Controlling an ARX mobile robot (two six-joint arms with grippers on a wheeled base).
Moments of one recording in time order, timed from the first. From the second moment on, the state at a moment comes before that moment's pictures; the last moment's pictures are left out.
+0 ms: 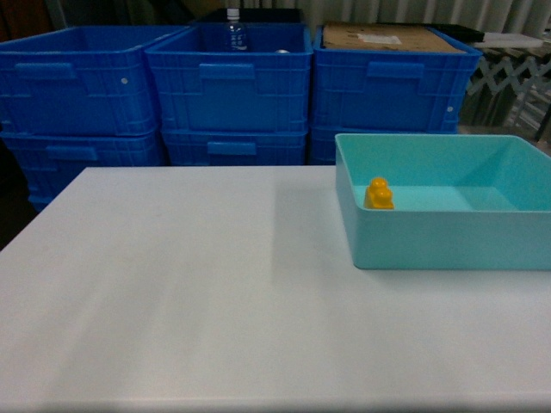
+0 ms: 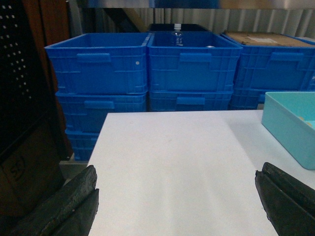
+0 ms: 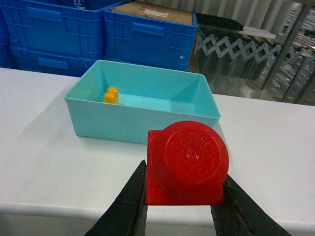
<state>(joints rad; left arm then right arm) 0.00 0.01 0.01 0.00 0.00 0.00 -0.18 0.07 0.02 -0.06 -0.21 -0.14</state>
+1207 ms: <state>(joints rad) 0.00 0.01 0.01 0.00 0.00 0.00 -0.18 0.07 0.02 -0.06 -0.21 -0.14</state>
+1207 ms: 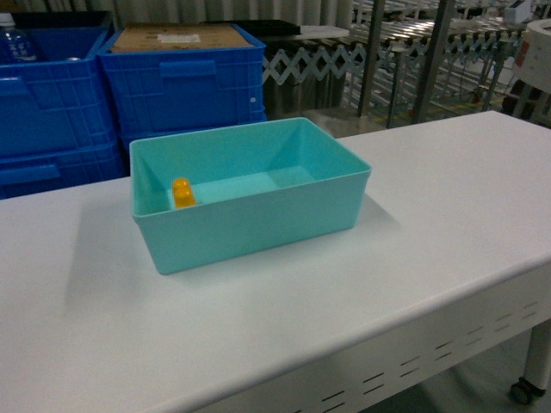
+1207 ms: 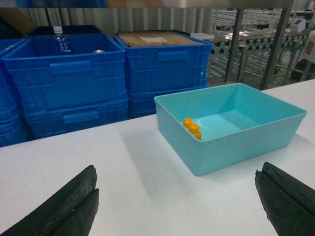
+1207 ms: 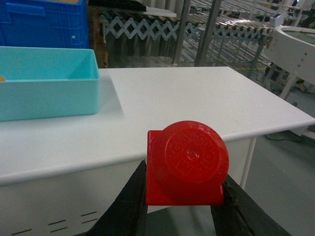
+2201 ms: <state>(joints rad) 0.00 0.01 0.01 0.00 0.00 0.00 -0.18 0.07 0.02 -0.06 -0.21 -0.14</state>
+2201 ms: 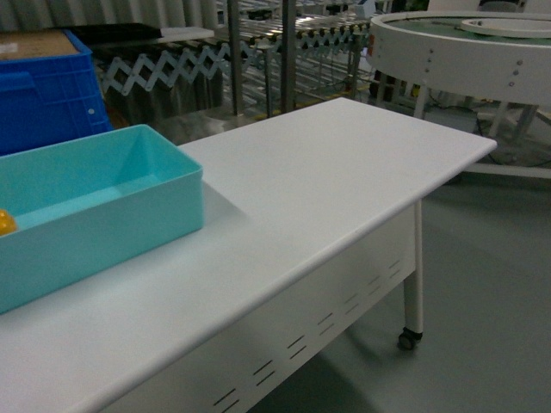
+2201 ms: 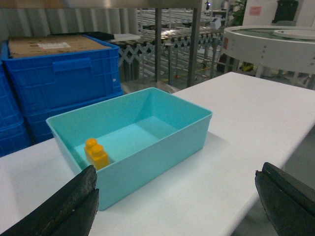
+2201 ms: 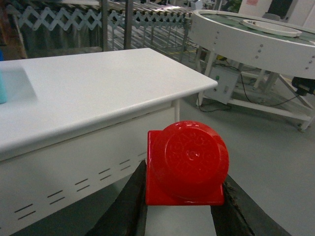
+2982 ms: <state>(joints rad) 0.00 0.01 0.01 0.00 0.00 0.00 -0.18 0.07 0.02 -0.06 -0.21 -0.14</state>
